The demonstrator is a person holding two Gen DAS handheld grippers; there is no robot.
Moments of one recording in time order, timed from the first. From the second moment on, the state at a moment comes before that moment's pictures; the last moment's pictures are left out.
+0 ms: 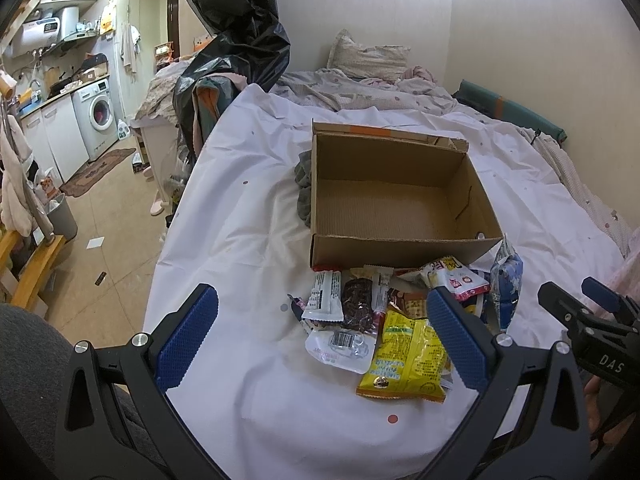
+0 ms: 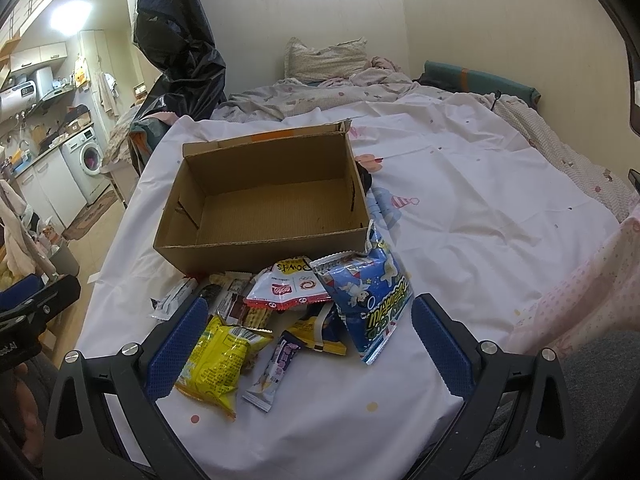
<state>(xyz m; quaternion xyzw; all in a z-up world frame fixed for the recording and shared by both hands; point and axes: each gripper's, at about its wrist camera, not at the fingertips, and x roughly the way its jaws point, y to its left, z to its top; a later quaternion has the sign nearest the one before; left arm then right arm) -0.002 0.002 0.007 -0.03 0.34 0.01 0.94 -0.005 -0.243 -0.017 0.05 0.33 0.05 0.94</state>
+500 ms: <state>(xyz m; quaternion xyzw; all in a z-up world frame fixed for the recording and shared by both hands) 0.050 0.008 -0.029 -0.04 0.49 0.01 0.87 0.063 -0.302 -0.023 0.16 0.42 0.06 0.89</state>
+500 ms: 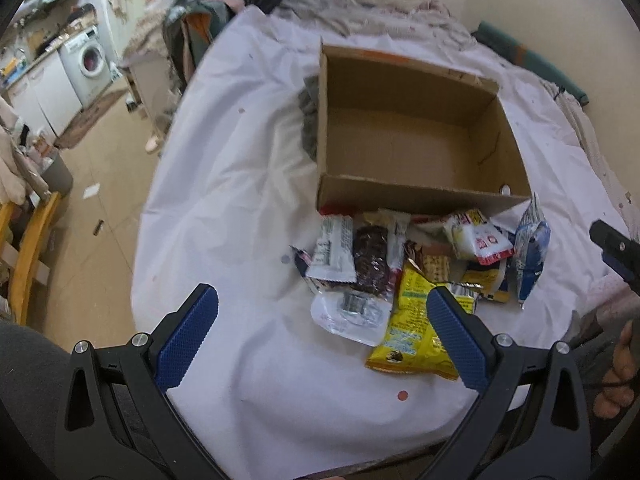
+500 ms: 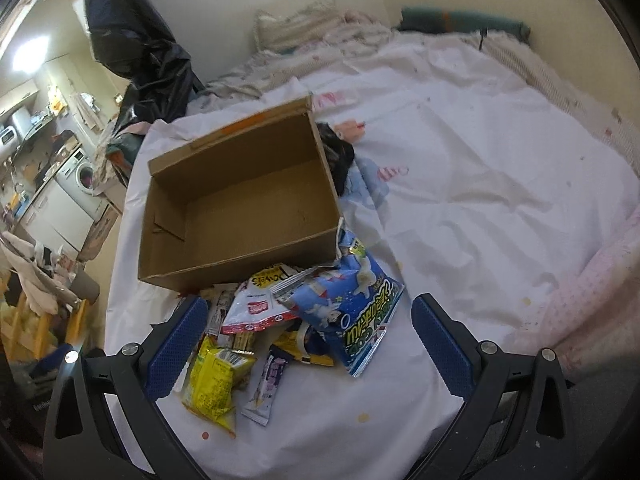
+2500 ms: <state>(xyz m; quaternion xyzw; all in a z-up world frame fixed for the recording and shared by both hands) 0.106 0.007 -0.057 -0.09 0.59 -0.03 0.80 0.131 -0.308 -0.110 0.15 0.54 -0.03 0.83</state>
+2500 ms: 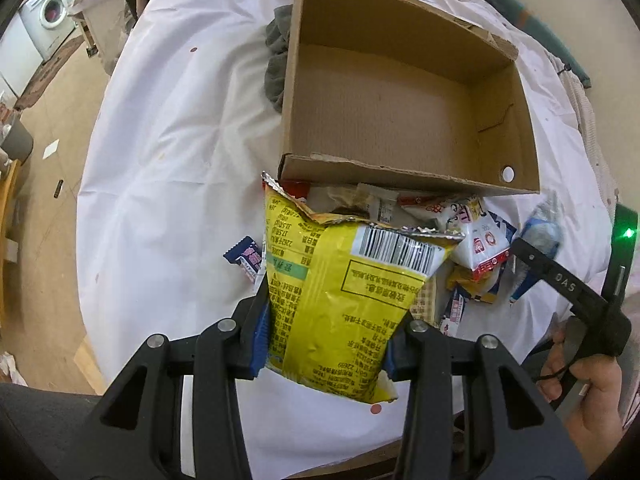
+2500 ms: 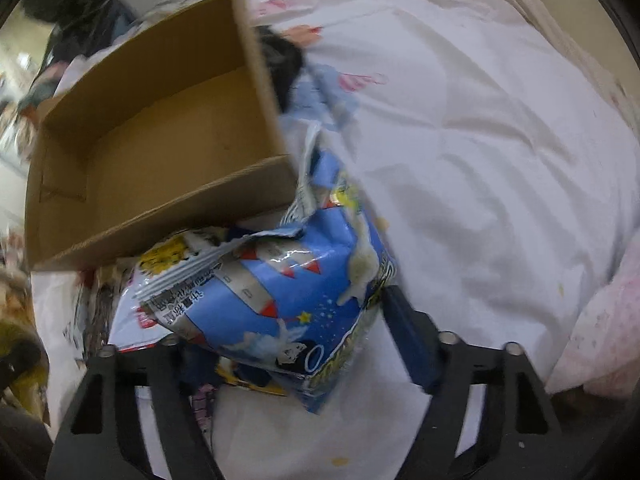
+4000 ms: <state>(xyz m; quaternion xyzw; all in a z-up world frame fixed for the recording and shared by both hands) 0.218 -0.042 0.010 -0.02 0.48 -0.03 0.88 0.207 -0.268 -0.012 0.12 0.37 0.16 0.91</state>
